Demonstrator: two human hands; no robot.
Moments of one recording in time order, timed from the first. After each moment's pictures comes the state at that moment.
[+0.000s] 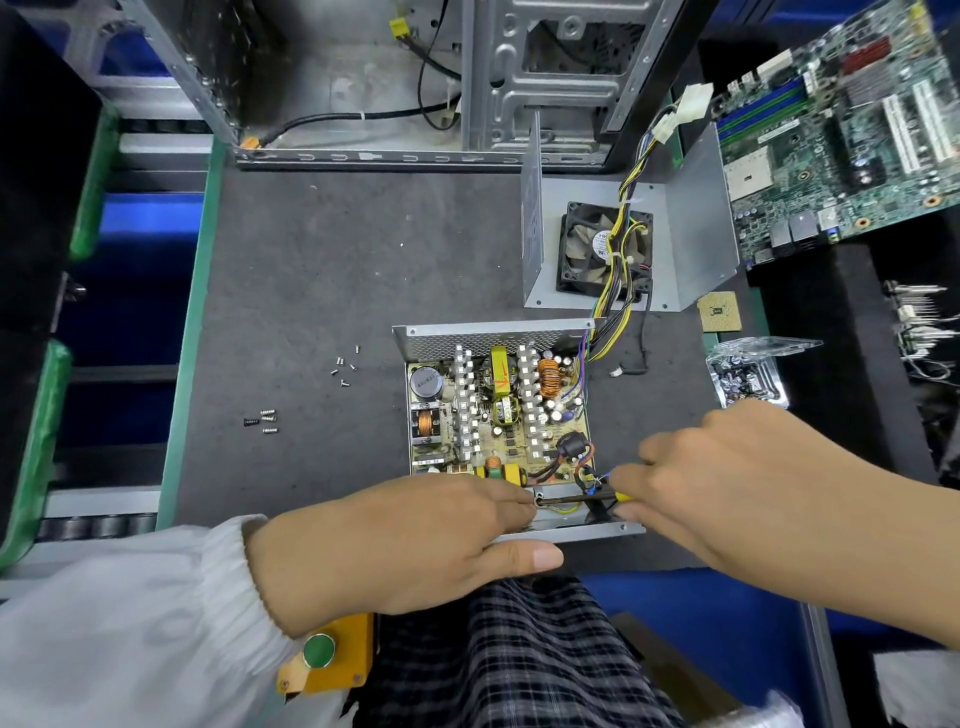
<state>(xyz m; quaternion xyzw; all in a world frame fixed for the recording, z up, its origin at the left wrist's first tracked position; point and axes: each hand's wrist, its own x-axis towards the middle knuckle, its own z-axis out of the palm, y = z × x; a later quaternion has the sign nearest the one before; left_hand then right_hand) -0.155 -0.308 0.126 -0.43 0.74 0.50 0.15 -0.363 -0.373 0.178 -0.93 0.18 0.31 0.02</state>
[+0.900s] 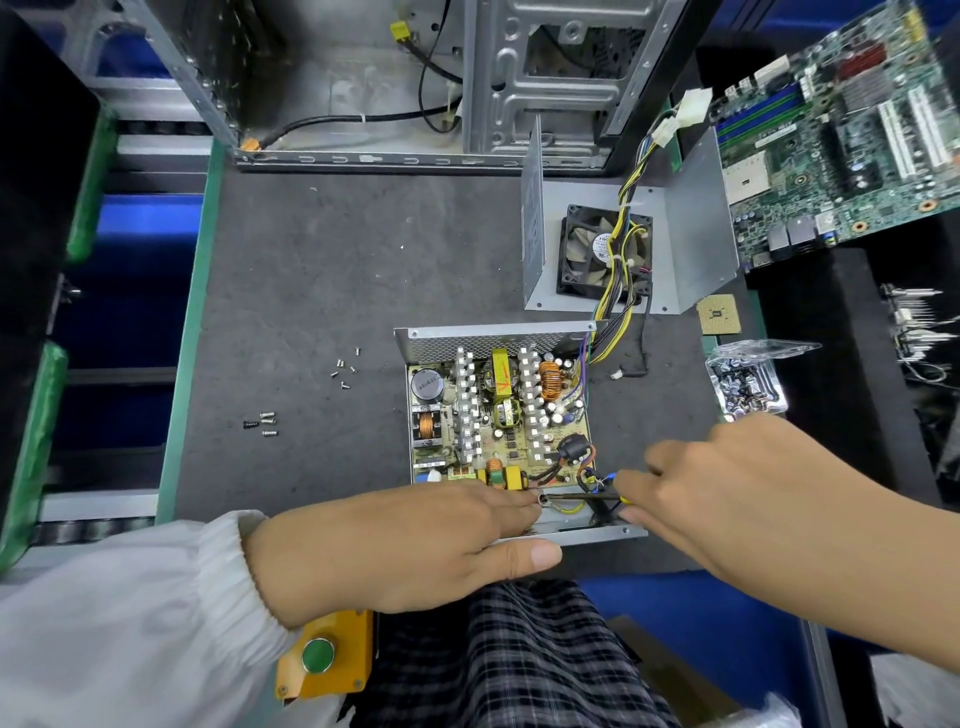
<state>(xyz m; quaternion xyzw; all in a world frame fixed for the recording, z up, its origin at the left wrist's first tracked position) -0.150 -0.307 0.120 -0.42 0.70 0.56 0.15 -0.364 -0.365 0.172 -0.91 0.23 0.33 0.00</state>
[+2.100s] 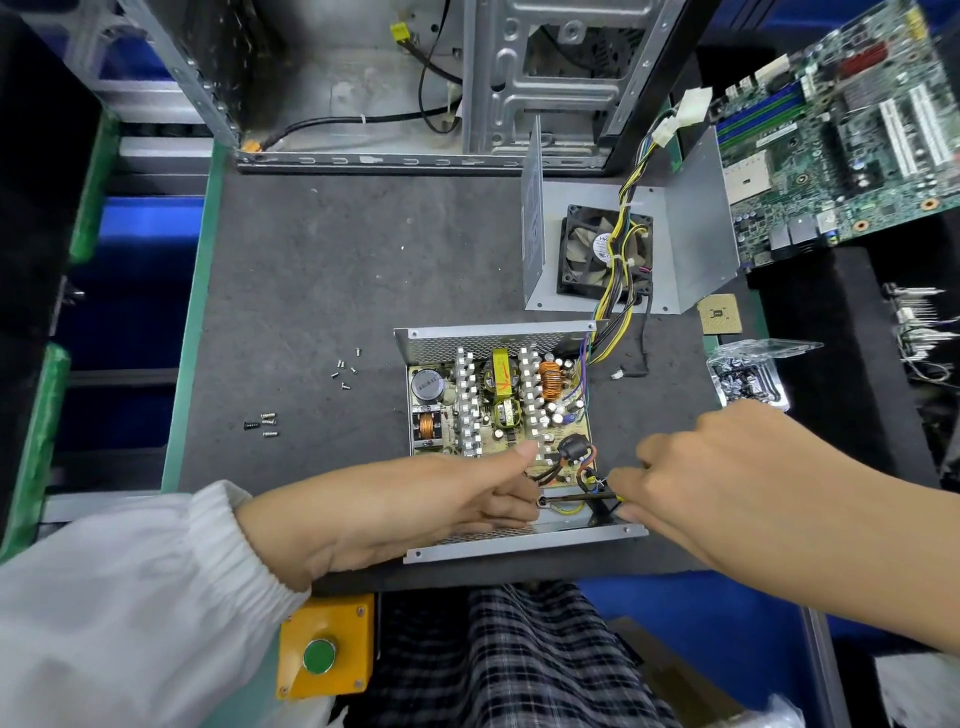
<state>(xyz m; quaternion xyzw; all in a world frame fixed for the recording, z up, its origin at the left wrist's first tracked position) -0.149 -0.317 0.122 -0.49 0.30 0.82 -0.03 -0.357 -0.373 0.177 -0.91 0.21 0.37 -0.01</state>
